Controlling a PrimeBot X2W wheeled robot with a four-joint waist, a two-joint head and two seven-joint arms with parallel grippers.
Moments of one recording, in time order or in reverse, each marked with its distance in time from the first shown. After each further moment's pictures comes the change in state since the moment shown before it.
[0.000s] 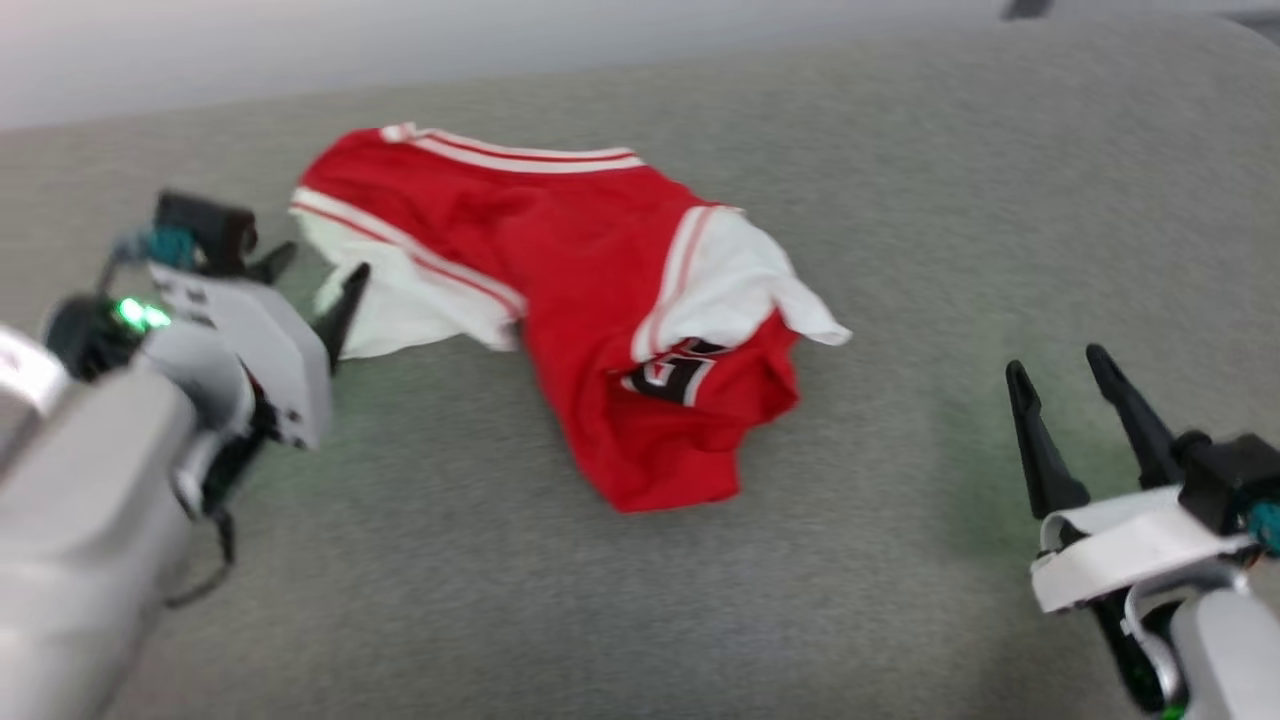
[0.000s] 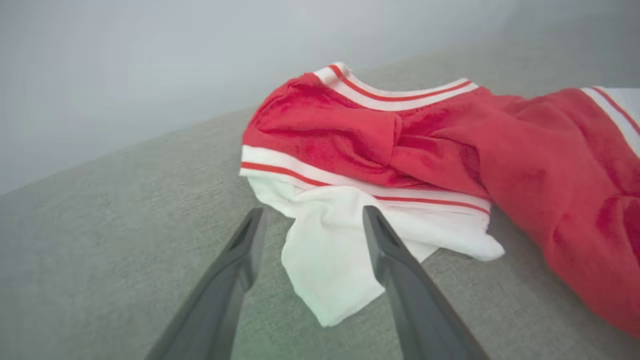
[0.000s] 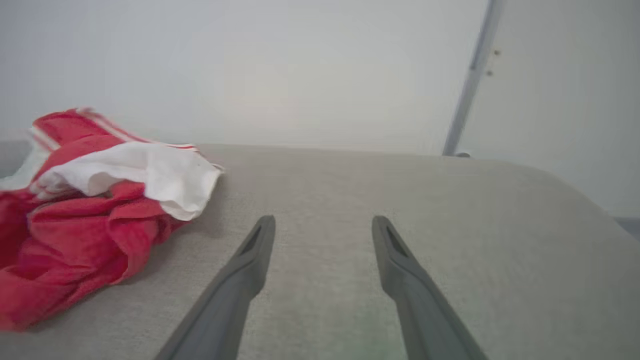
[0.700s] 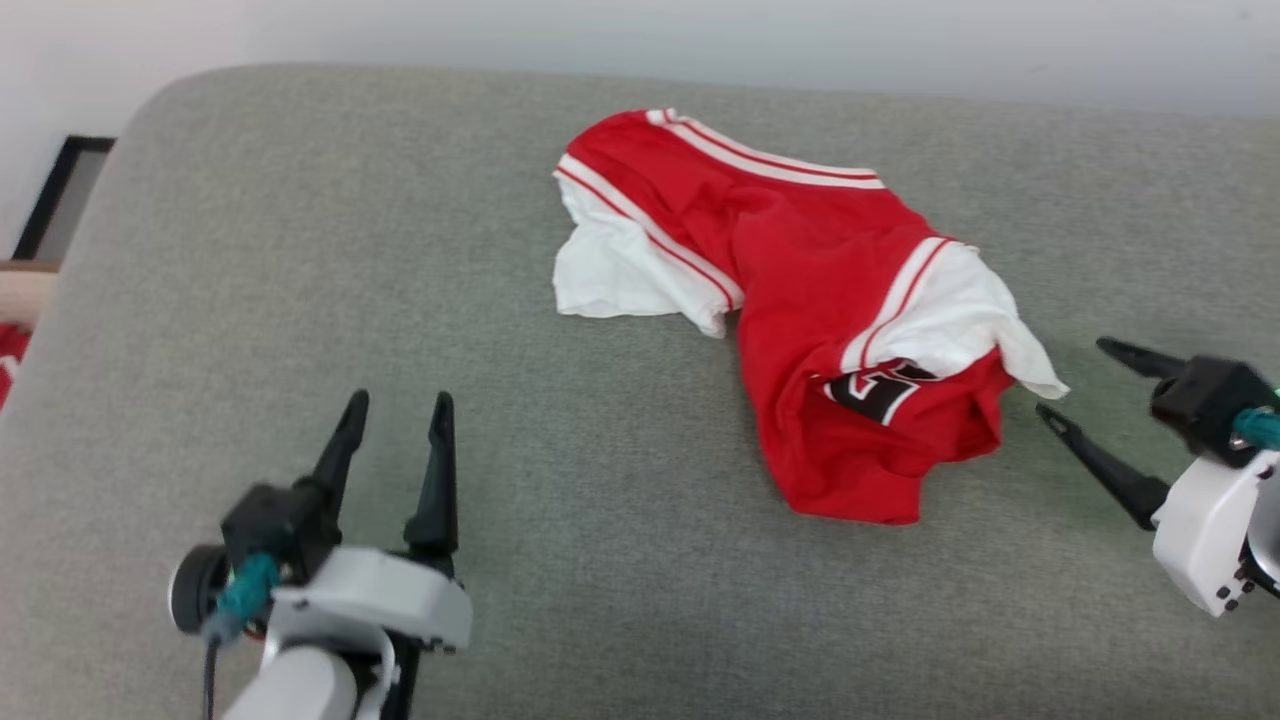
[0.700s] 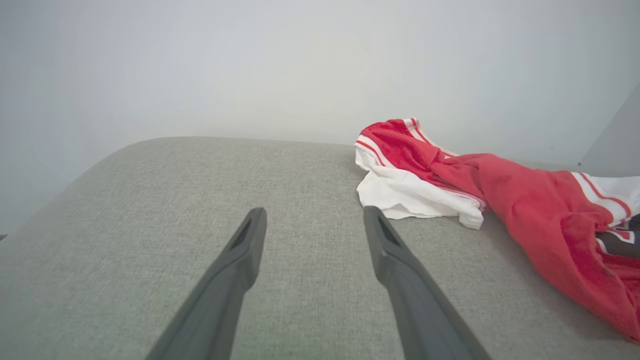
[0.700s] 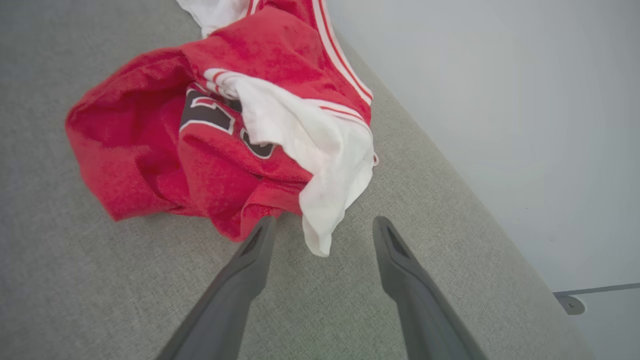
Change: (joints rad) left arm 0.626 -0.181 0.322 -0.570 0.228 0.398 -0.351; right arm -0.296 -0.685 0.610 -0.217 0.215 0.000 0.381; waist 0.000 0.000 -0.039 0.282
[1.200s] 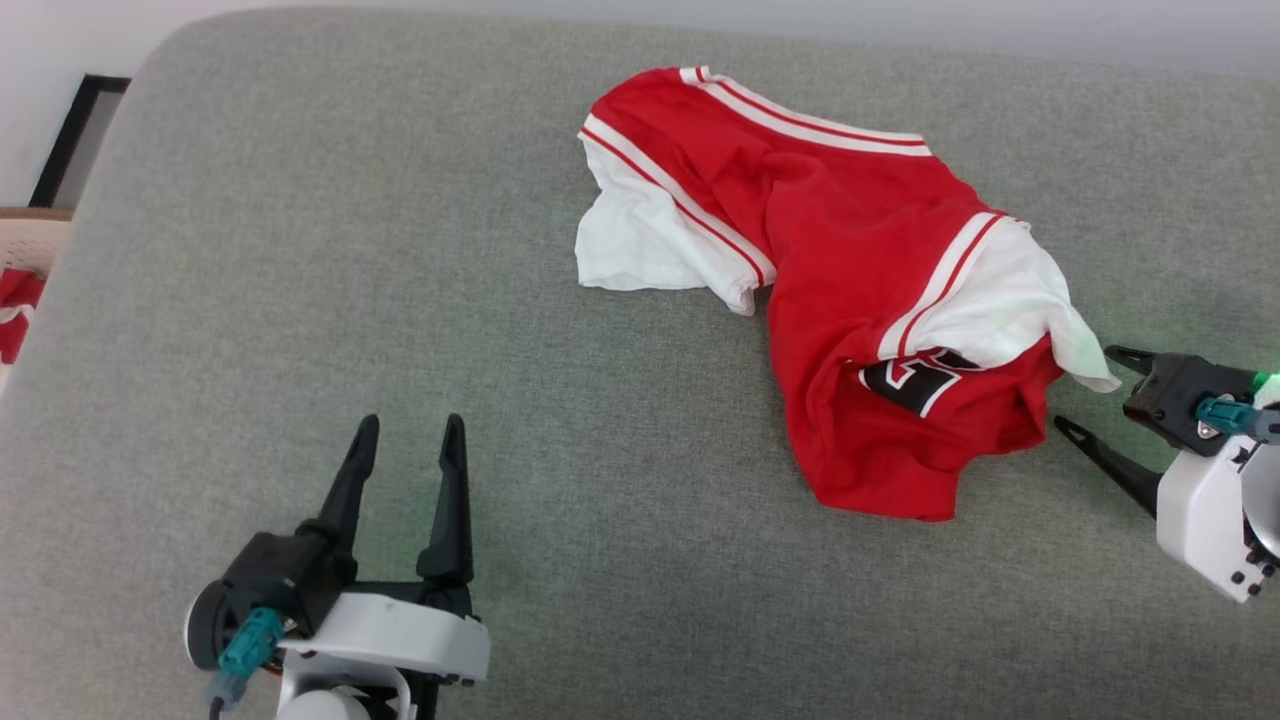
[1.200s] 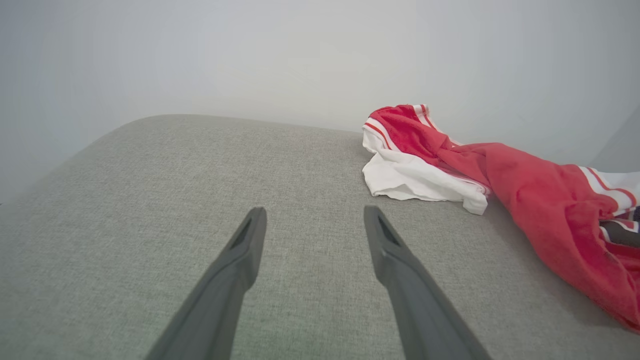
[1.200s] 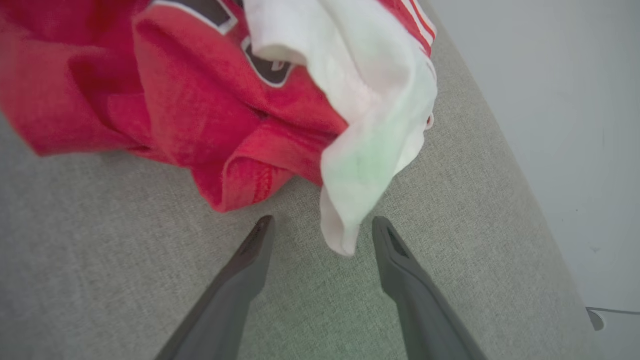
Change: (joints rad) left arm 0.147 -0.137 0.149 -0.099 0.145 -0.069 -0.001; right arm -0.212 -0.078 0.296 0.066 0.032 0.000 0.046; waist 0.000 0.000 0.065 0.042
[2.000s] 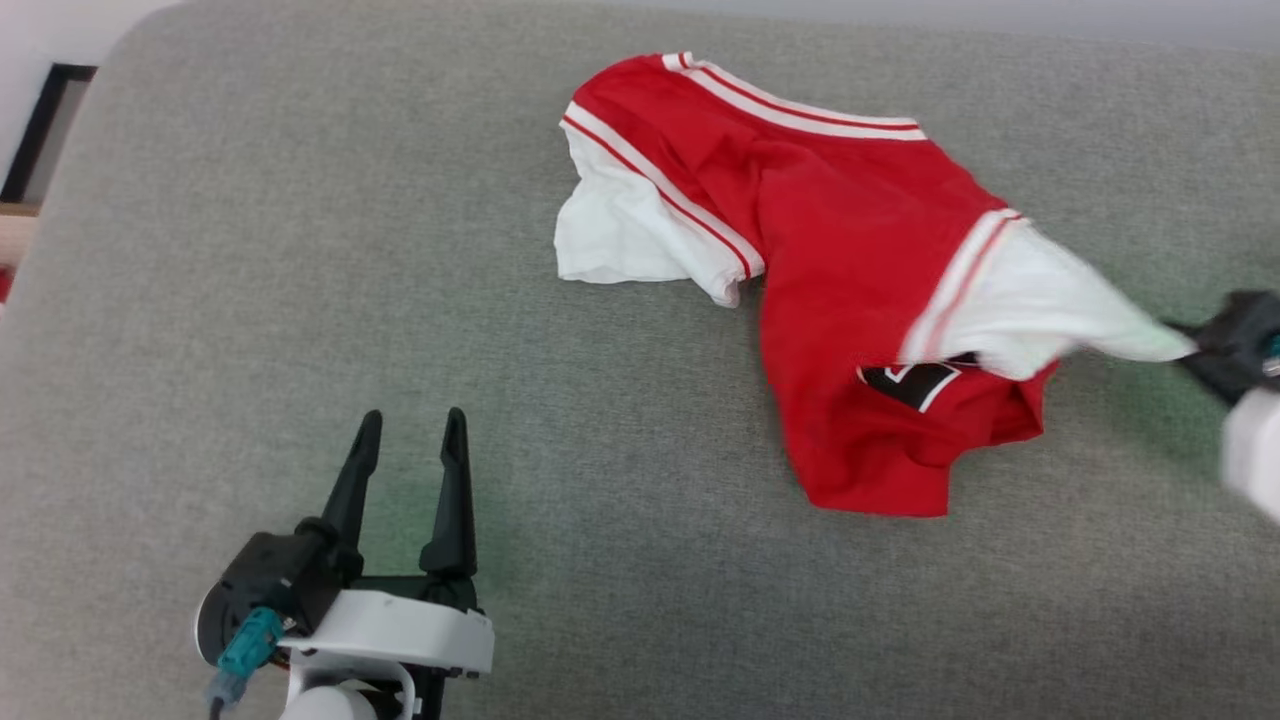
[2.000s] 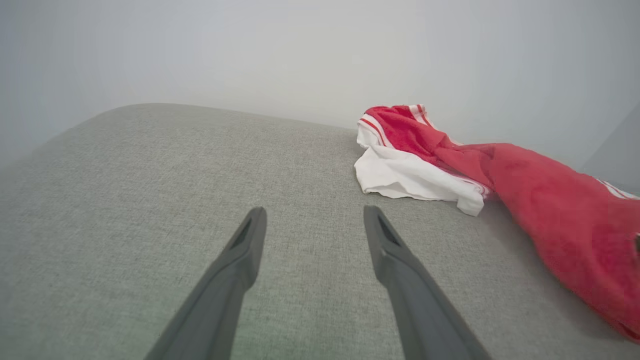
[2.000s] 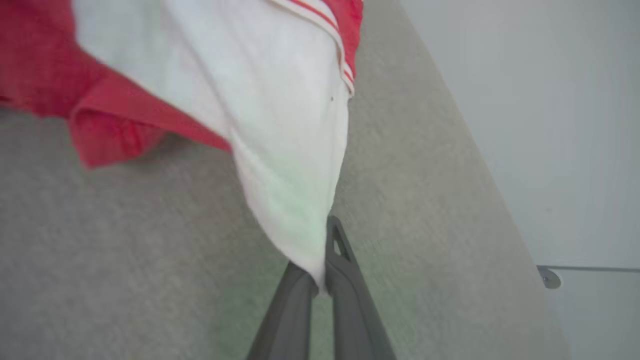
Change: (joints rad) left arm 0.011 -0.121 0.119 0.042 0.087 -0.131 0.000; right arm -0.170 -0.035 0.147 0.100 0.060 0.000 -0.050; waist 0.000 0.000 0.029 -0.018
